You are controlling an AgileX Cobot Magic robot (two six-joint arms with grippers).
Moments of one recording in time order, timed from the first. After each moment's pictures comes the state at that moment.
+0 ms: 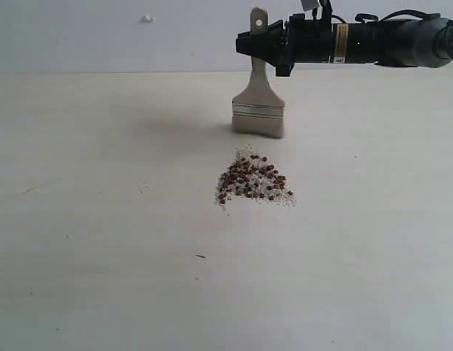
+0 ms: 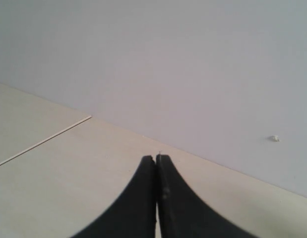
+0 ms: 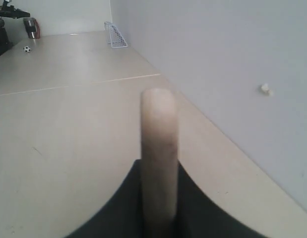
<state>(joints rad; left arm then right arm) 0.20 0.01 0.00 0.80 0.08 -1.10 0.08 2.51 -1.94 -1.50 -1.22 1.14</state>
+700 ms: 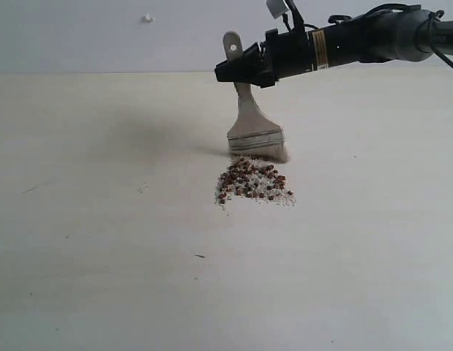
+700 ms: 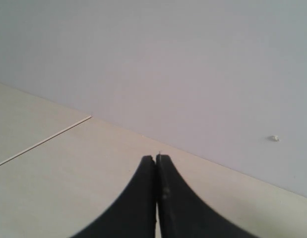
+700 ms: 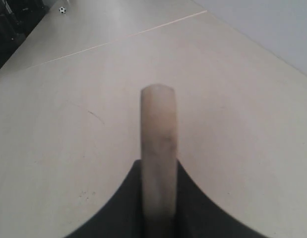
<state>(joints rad) 0.20 0.01 0.00 0.80 0.08 -1.10 0.15 2.48 -1.94 -1.72 -1.22 1.44</state>
